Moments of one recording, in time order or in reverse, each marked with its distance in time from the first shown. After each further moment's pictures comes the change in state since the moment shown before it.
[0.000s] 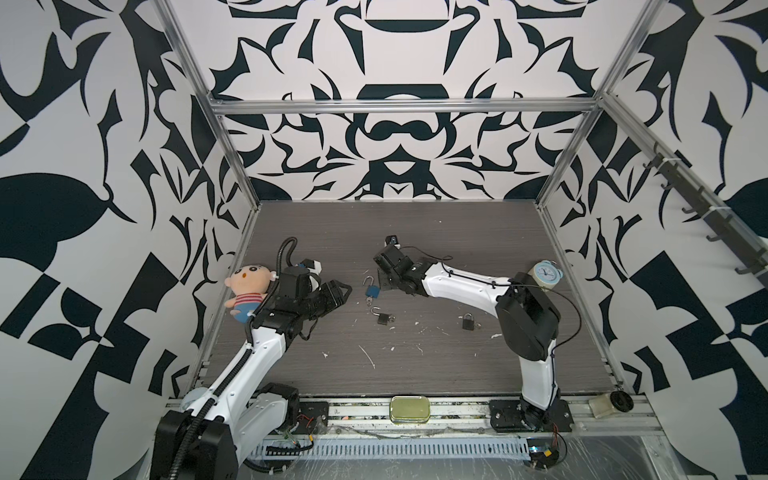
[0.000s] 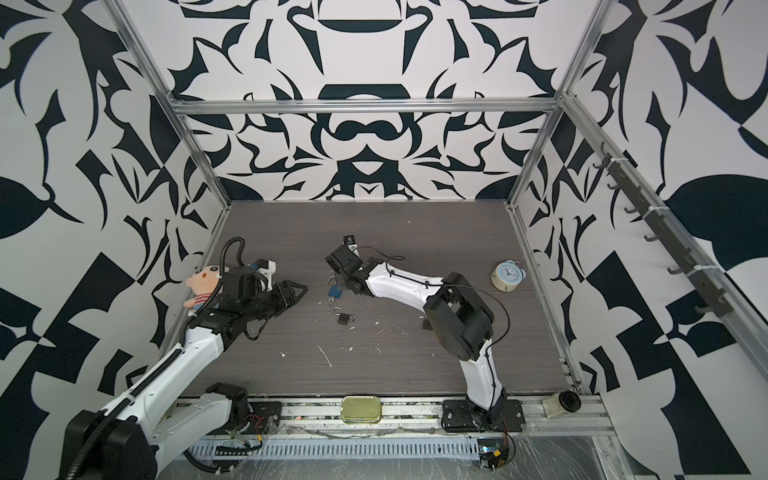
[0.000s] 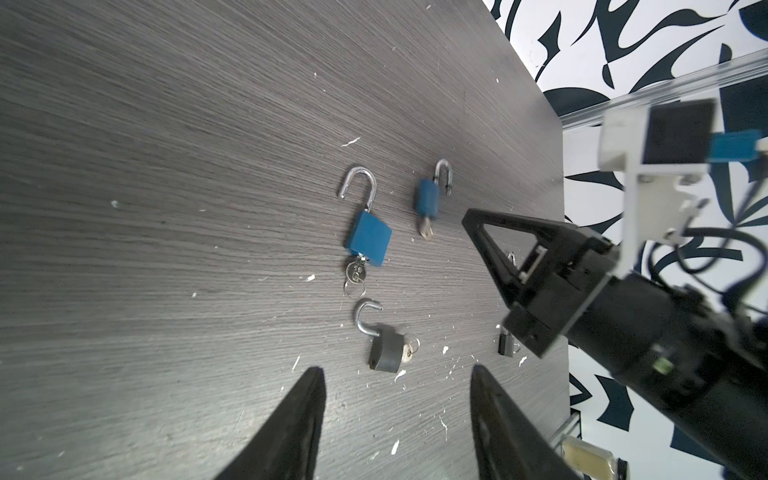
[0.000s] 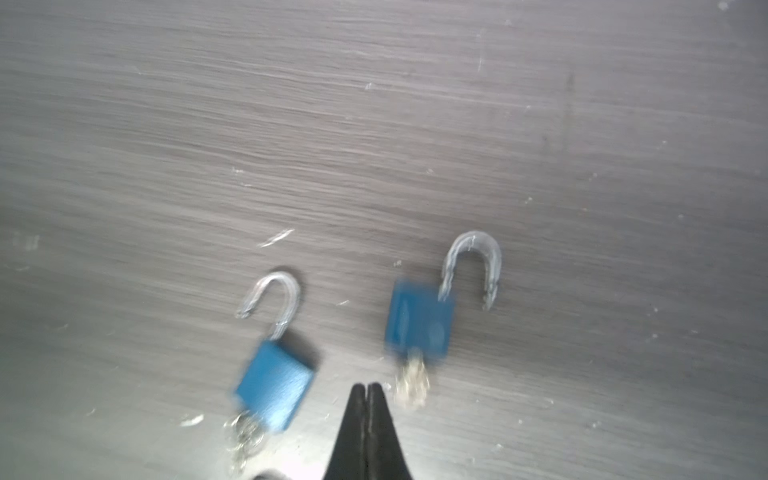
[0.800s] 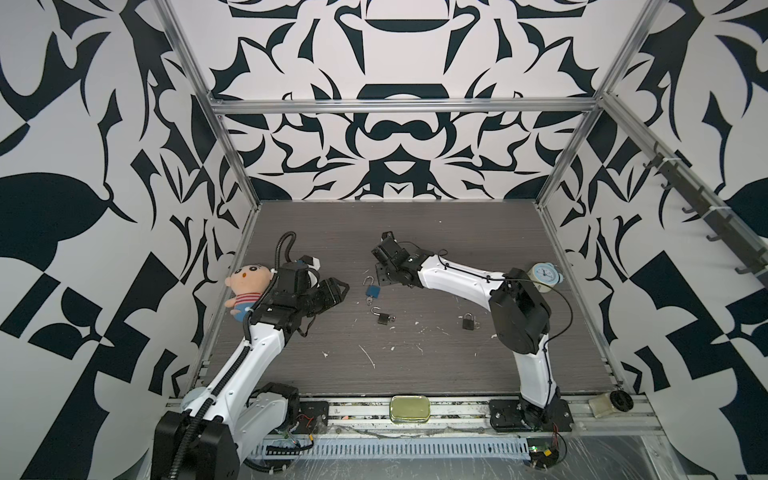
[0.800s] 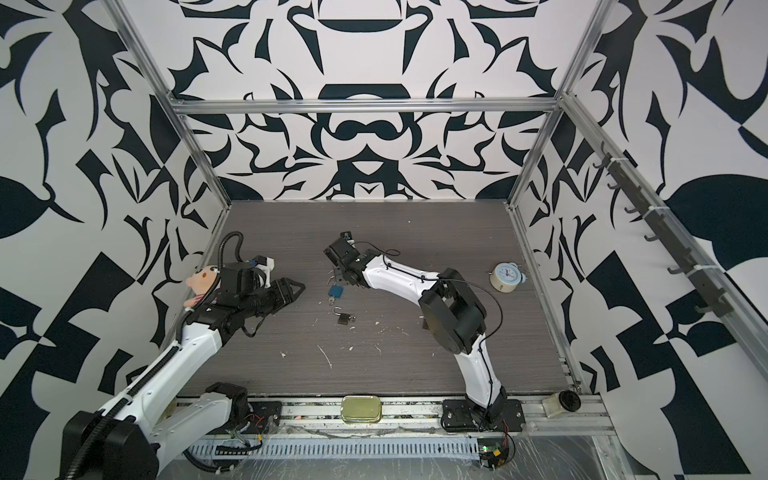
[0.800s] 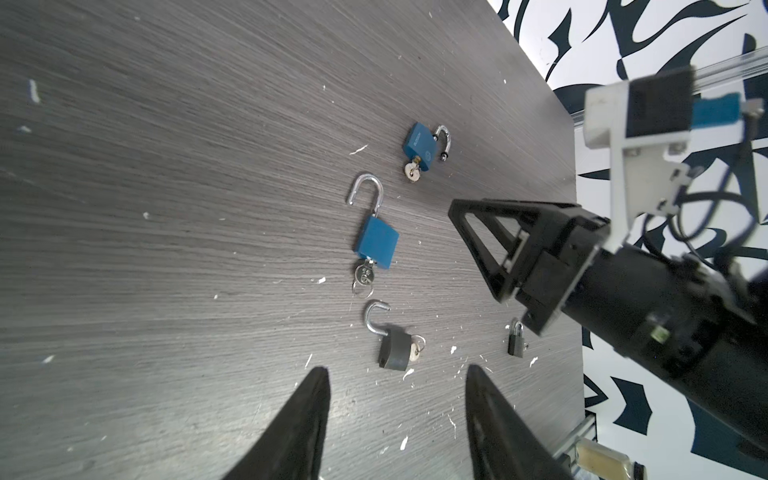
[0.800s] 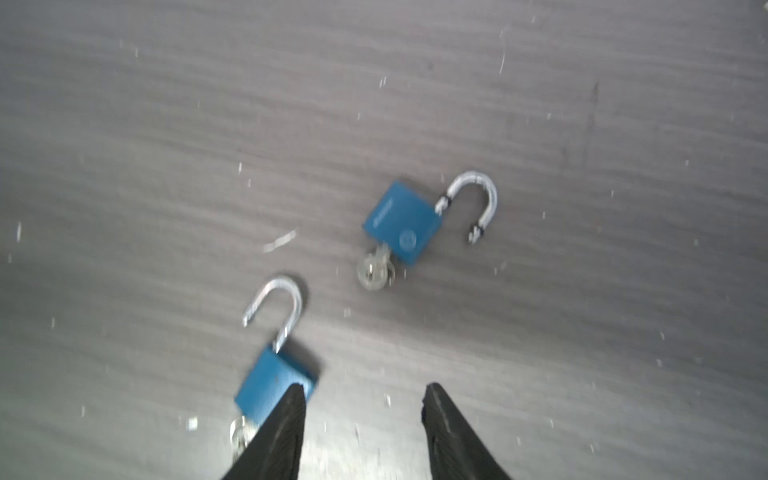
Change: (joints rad) left arm 0.013 0.007 0.065 -0.072 -0.019 0.039; right arm -0.035 0.114 0.167 -0.079 -0.024 -0.027
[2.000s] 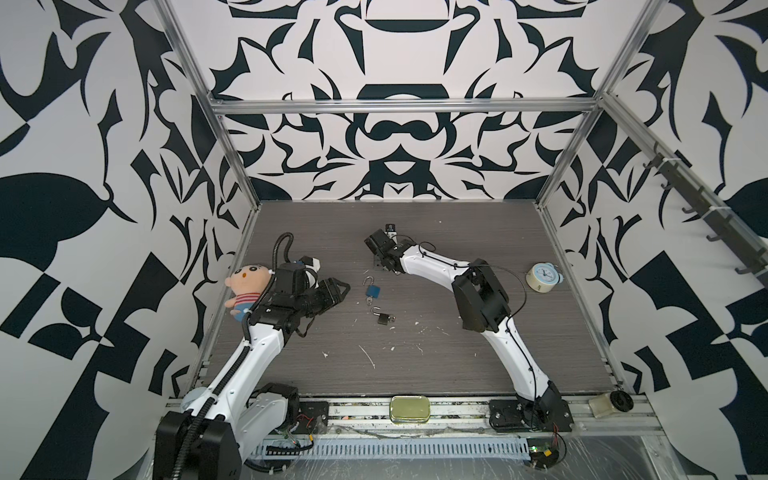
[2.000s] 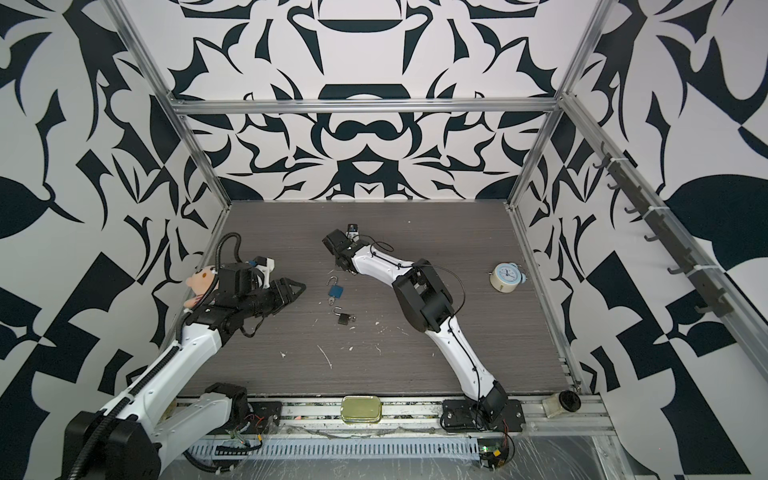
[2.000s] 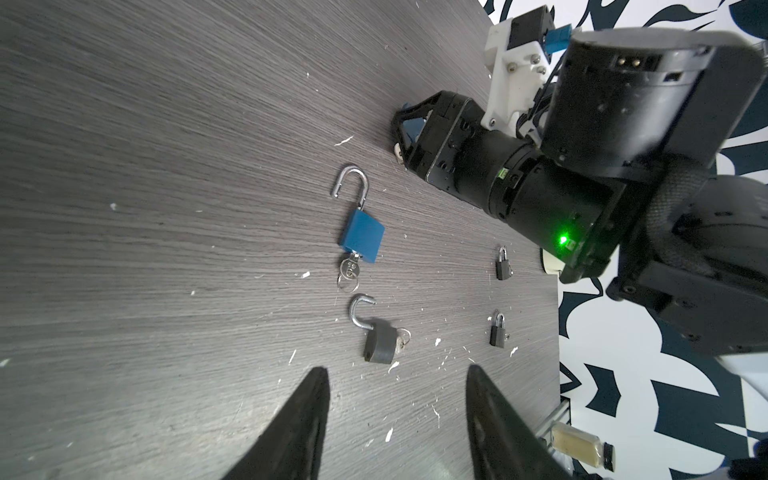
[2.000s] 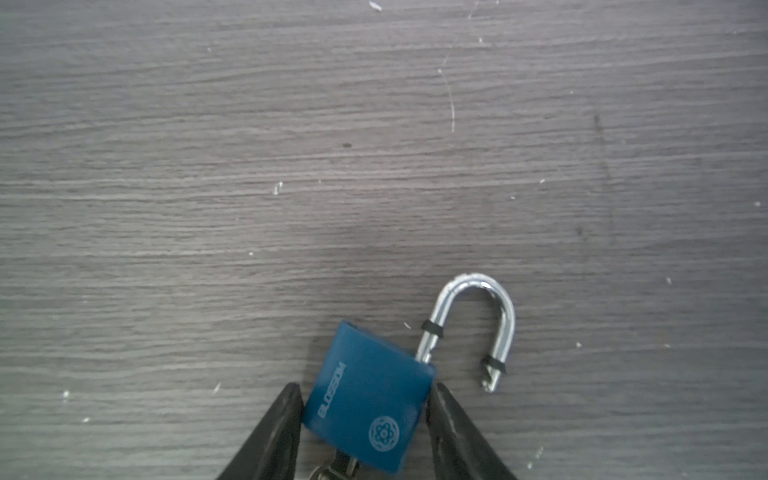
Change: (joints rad) left arm 0.025 0.002 -0.024 0.023 0.073 -0.020; right arm -0.064 0.335 0.332 -0.065 0.120 0.134
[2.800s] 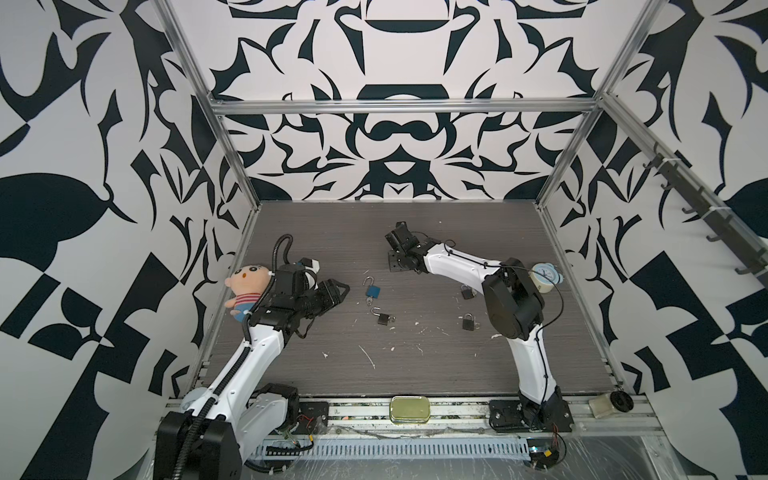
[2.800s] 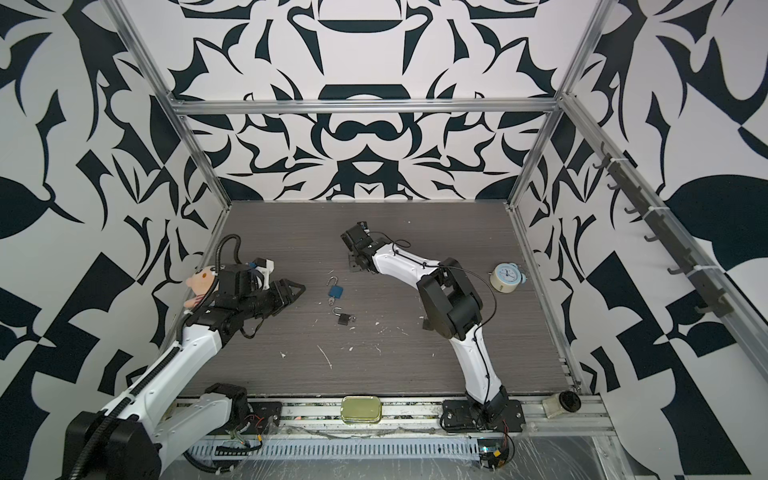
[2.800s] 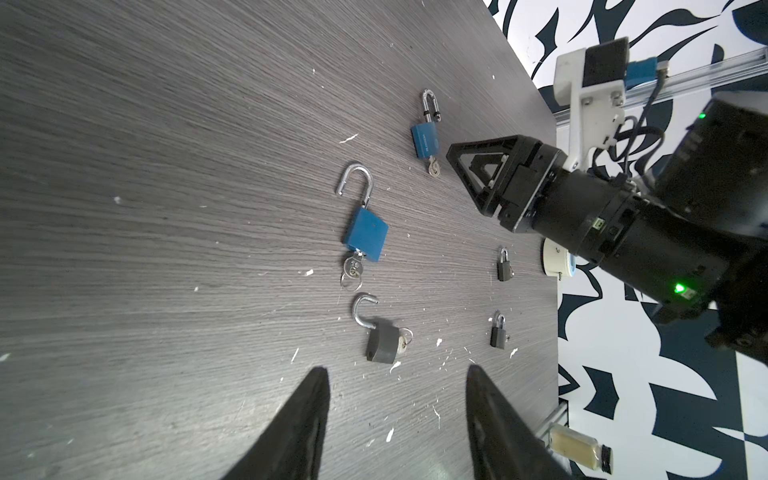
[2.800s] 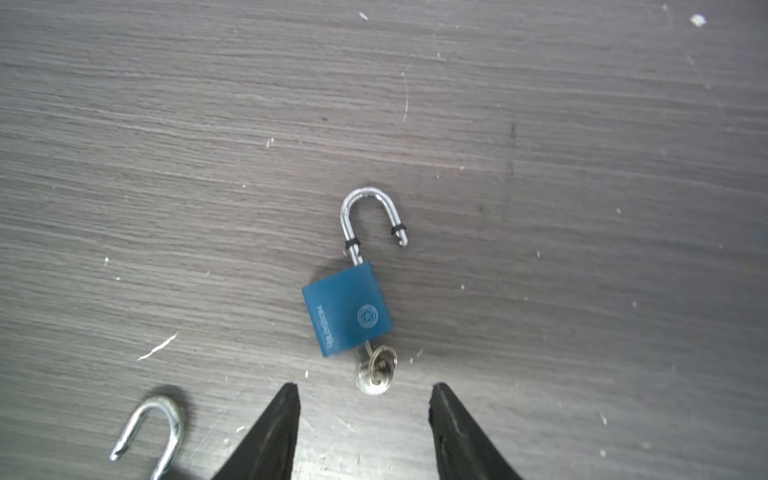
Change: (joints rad) left arm 0.005 0.002 -0.013 0.014 0.003 -0.013; right arm -0.071 -0.257 -0.281 0.086 -0.163 -0.215
